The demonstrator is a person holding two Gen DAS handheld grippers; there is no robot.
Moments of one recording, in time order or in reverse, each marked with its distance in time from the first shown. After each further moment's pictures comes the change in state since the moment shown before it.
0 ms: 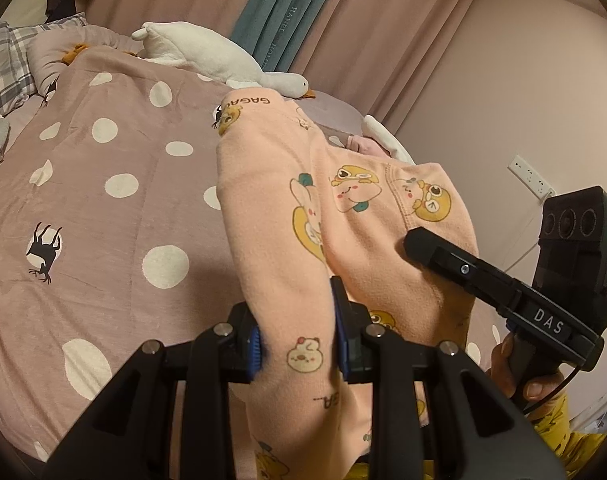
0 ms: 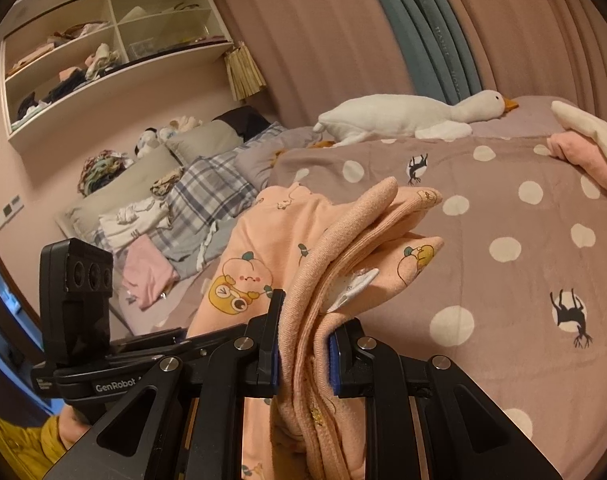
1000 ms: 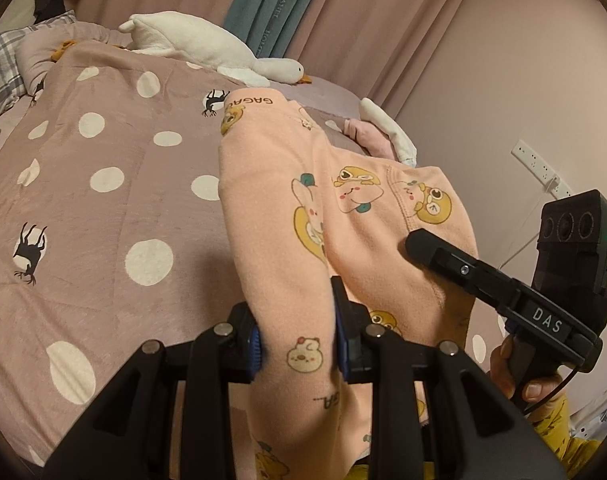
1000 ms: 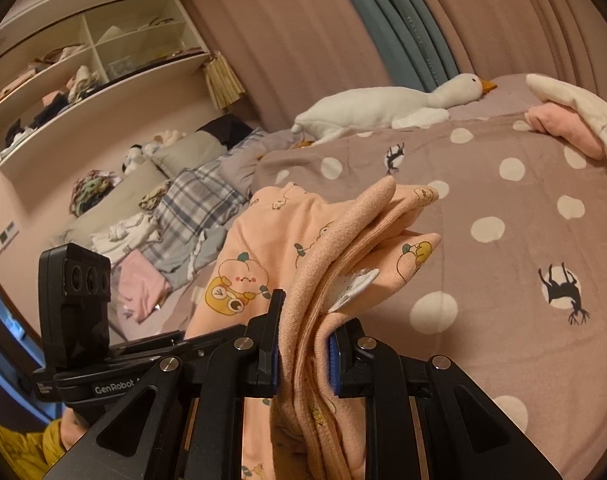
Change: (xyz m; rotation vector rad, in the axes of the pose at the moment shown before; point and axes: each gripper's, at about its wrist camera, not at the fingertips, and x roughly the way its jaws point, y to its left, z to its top) left arm 0.027 -0.007 0.004 0.023 0.047 0.005; right arm -0.006 -0.026 -0.007 0.090 -0.015 -0.011
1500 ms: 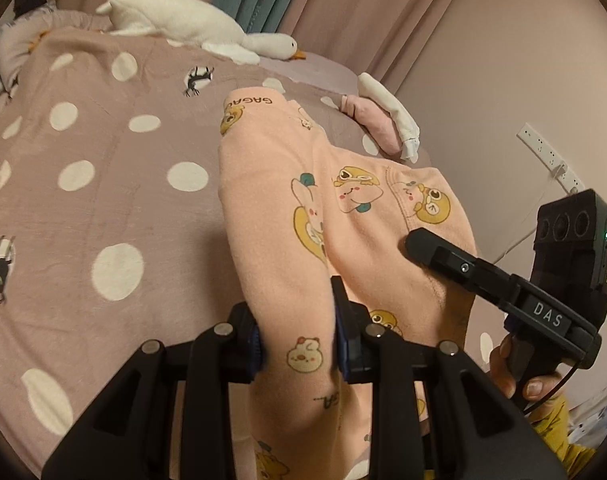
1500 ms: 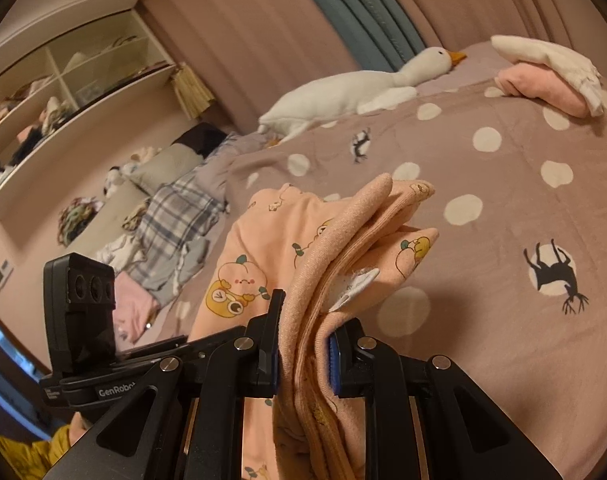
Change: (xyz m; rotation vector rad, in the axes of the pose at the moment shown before) left arm 0.049 -0.012 0.014 0.025 0.080 -0.004; right arm 0.009 -0.050 0.005 0.121 0.020 -0.014
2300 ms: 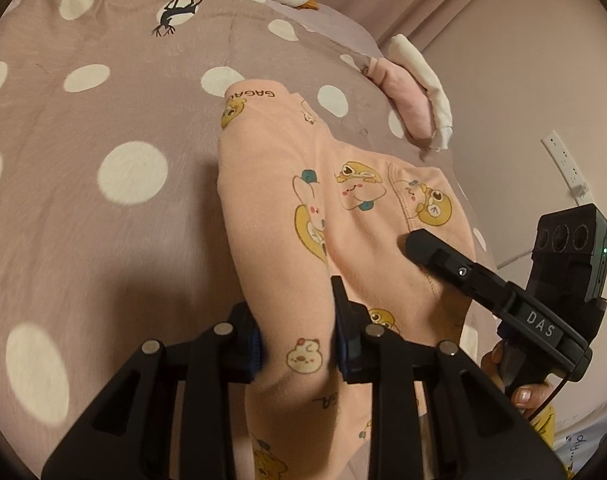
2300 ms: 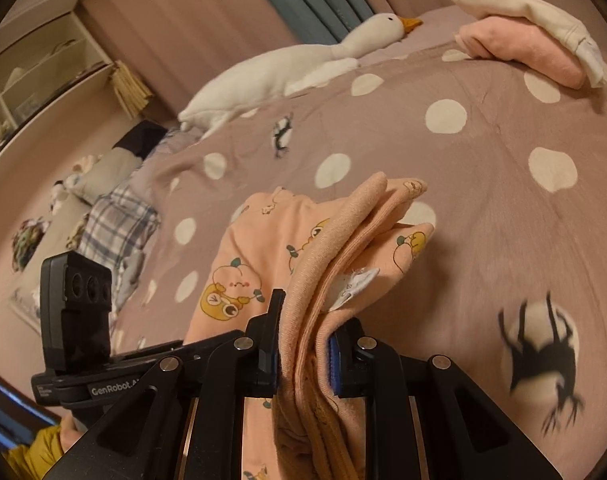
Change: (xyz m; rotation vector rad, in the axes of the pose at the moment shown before) left arm 0.156 0.043 0.066 -0.096 0.184 -0.083; right arm 0.076 -0.103 0.044 0.096 0.073 -0.119
